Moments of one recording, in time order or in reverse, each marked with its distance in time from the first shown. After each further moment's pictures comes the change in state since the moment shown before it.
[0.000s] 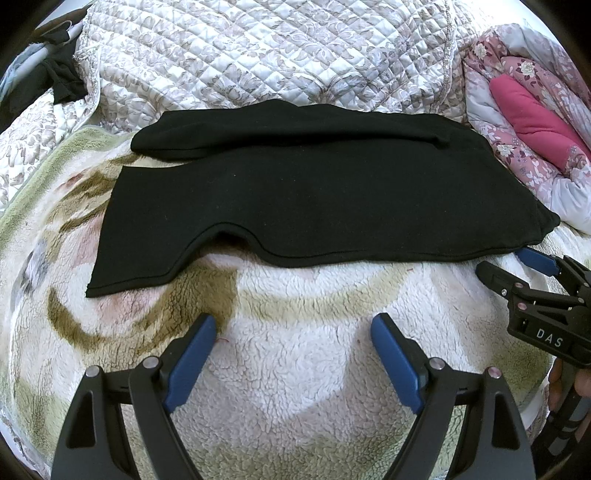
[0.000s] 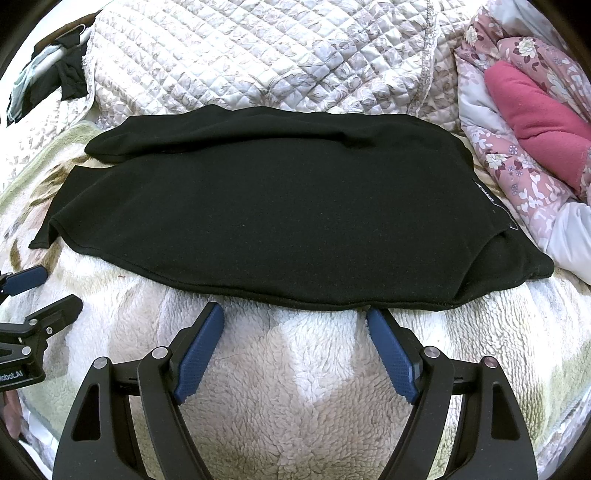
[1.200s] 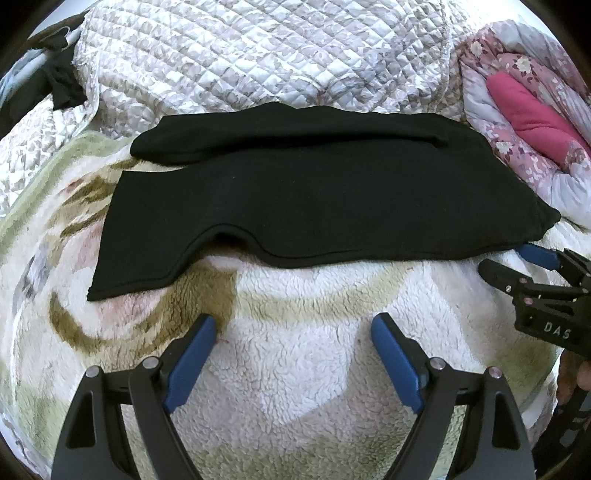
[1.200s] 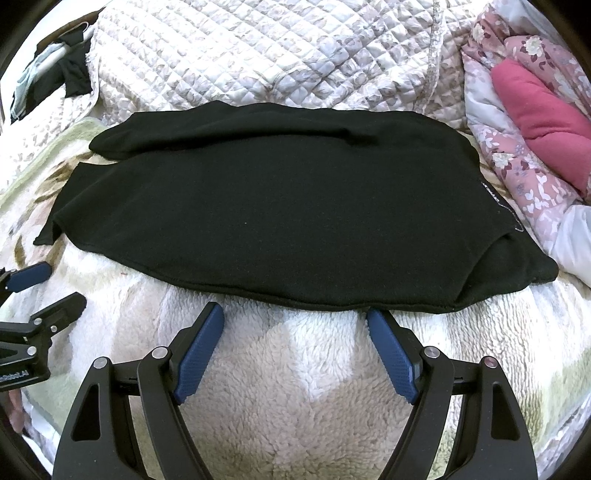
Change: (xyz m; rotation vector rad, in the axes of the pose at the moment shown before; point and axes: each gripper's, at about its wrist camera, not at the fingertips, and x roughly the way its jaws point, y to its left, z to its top) left arm 0.002 0.004 0.001 0.012 -0.008 0.005; right arm 0.001 -0.002 0.001 -0.003 0.019 0.035
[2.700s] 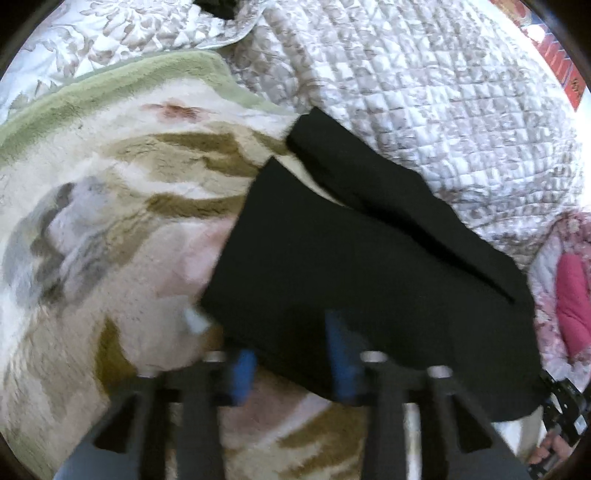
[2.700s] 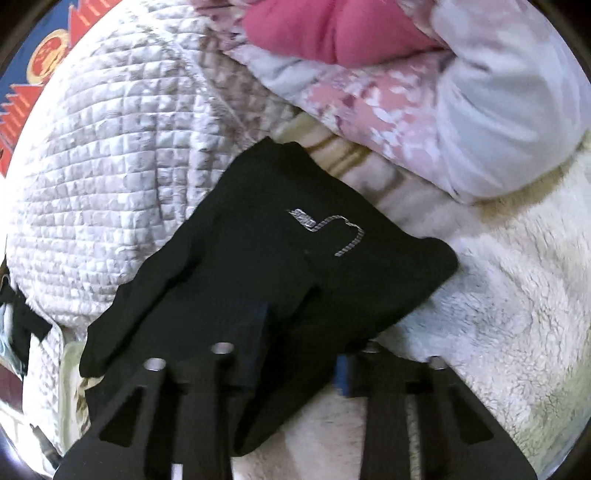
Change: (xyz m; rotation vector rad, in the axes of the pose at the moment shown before) left arm 0.031 0.141 0.022 -0.559 -0.056 -0.011; right arm 0.009 -0.187 0.010 0.756 -0.137 0.072
